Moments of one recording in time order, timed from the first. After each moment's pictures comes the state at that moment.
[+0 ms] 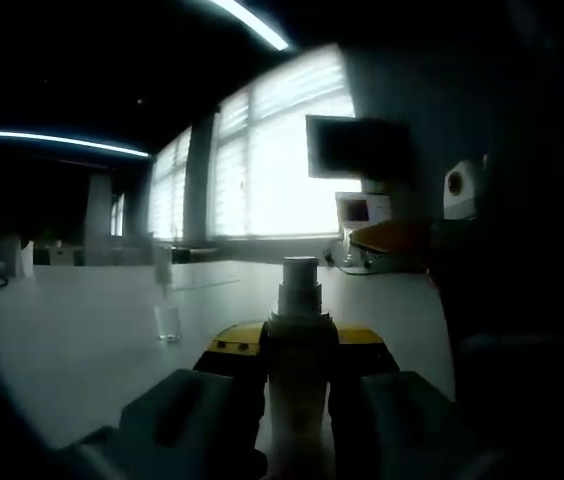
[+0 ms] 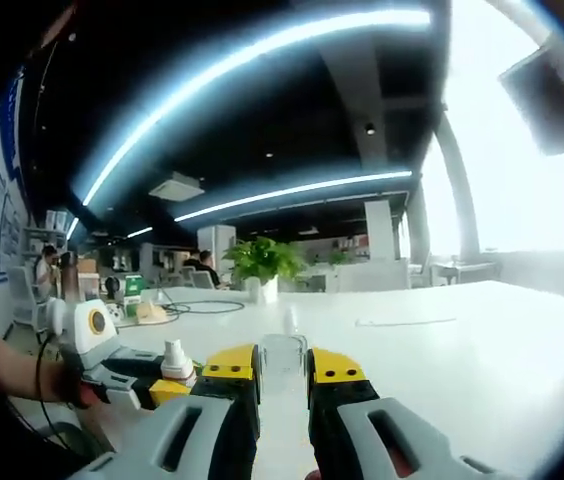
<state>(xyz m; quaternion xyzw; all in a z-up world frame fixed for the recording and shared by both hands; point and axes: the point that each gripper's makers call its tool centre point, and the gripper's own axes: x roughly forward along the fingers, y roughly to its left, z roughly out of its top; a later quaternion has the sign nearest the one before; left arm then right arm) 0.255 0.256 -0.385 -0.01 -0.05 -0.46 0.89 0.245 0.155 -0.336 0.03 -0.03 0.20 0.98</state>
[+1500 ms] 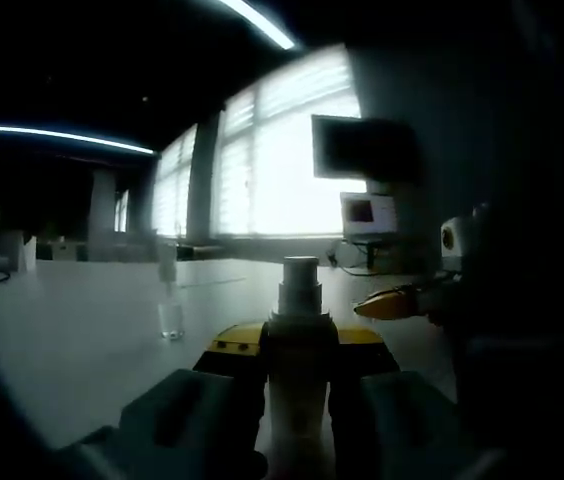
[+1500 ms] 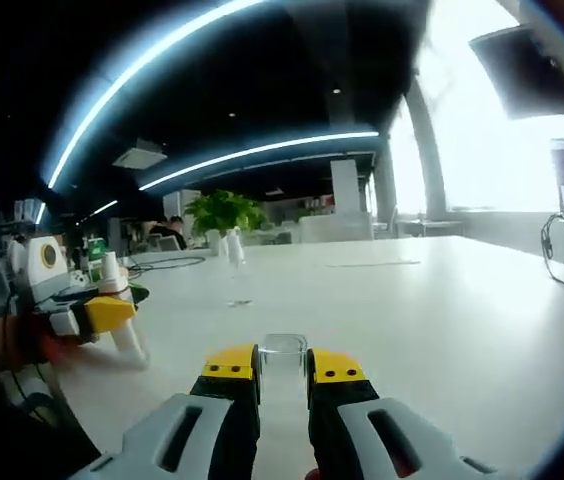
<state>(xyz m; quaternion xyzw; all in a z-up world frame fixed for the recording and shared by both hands) 0.260 0.259 -0.386 -0.02 -0.04 -0.45 0.89 0.258 0.115 -0.418 0.03 0.07 0.14 0.99</state>
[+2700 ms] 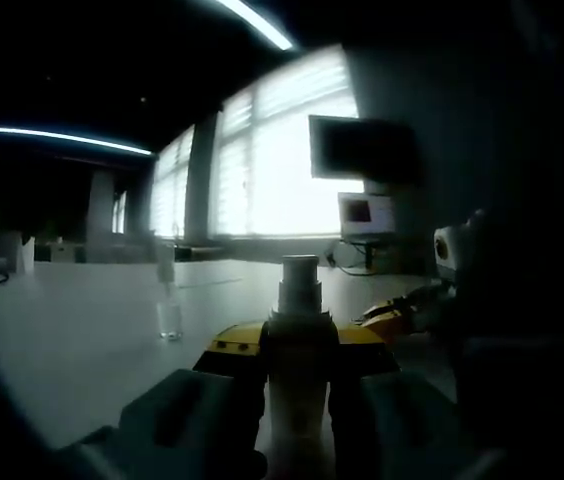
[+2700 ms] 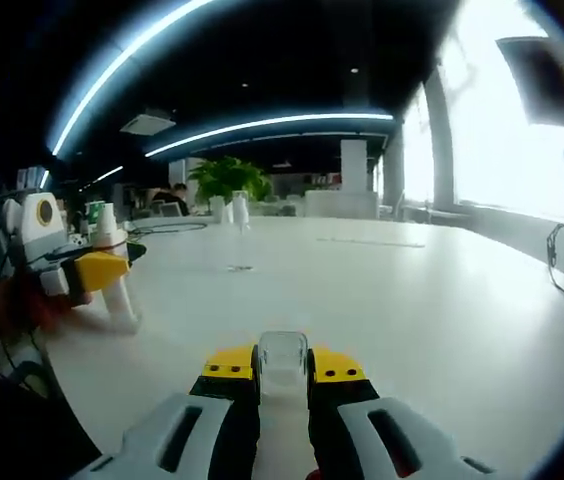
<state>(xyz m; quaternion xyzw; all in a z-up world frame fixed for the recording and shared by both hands) 0.259 0.259 -0.386 -0.01 -0.05 -0.45 0.89 0.258 0.118 -0.442 -0.02 0.12 0.14 0.98</state>
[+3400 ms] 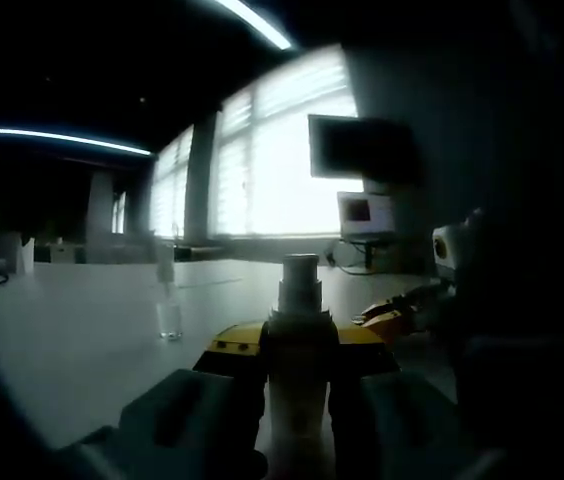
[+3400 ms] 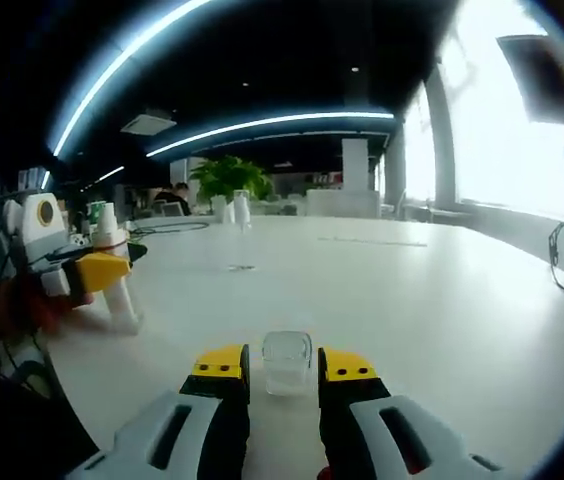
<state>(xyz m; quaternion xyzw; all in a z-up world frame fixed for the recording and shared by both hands) 0.259 0.258 -0.387 -0.01 -0.05 -0.45 0.89 0.259 0.123 -0.442 -0.02 0.12 0.16 0.98</state>
